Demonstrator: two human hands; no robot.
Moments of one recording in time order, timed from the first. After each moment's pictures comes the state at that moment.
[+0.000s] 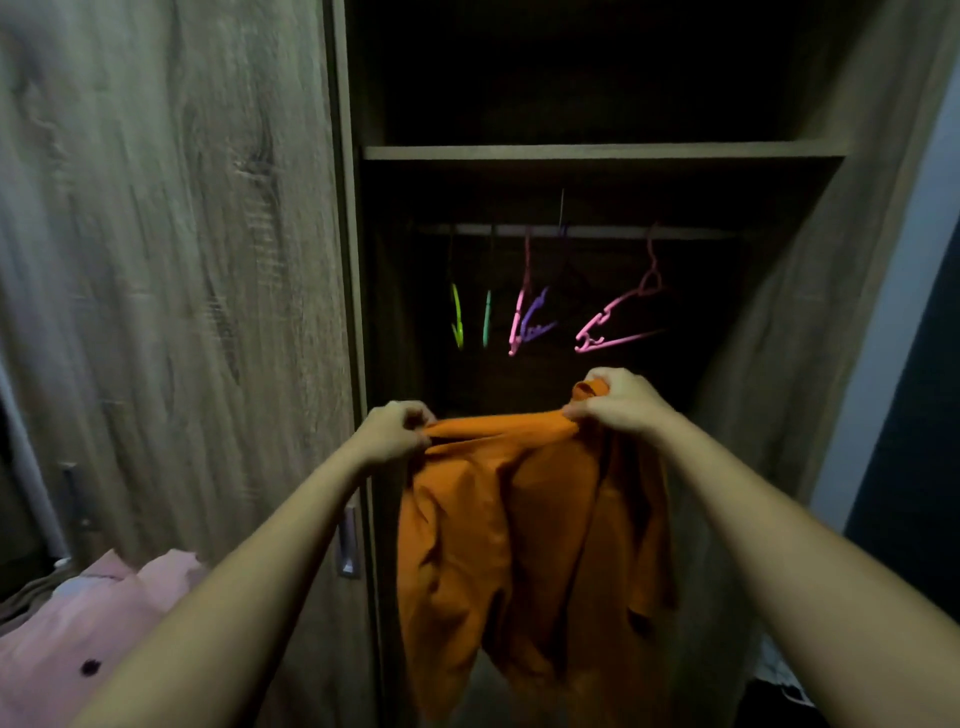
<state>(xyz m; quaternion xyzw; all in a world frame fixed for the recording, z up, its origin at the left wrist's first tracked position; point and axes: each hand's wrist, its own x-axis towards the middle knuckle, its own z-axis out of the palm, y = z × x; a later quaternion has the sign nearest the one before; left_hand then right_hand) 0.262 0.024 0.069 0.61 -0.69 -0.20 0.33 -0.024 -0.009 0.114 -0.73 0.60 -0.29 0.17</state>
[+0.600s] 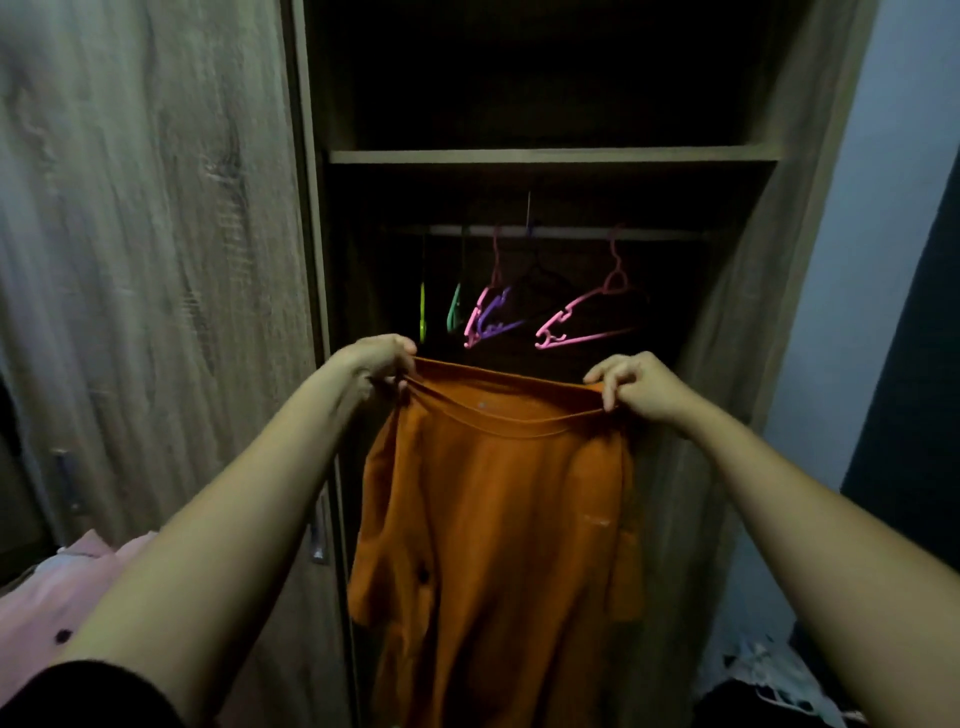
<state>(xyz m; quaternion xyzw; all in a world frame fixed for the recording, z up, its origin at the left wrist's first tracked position) 0.196 0.036 0.144 0.60 -0.45 -0.42 0.51 -0.114 0.007 0.126 -0.78 0.49 -0.33 0.19</state>
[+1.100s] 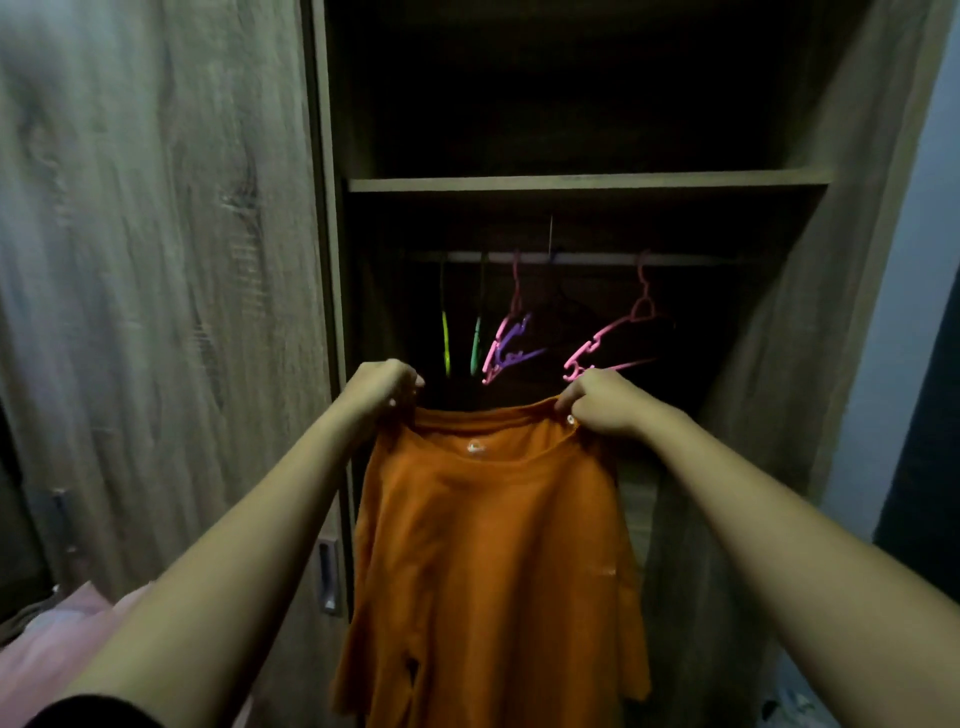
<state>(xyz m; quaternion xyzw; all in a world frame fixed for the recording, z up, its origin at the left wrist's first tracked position) 0.239 -0.003 0.132 0.61 -0.52 -0.27 0.53 -0.029 -0.015 0.154 -0.81 0.54 -0.20 0.08</state>
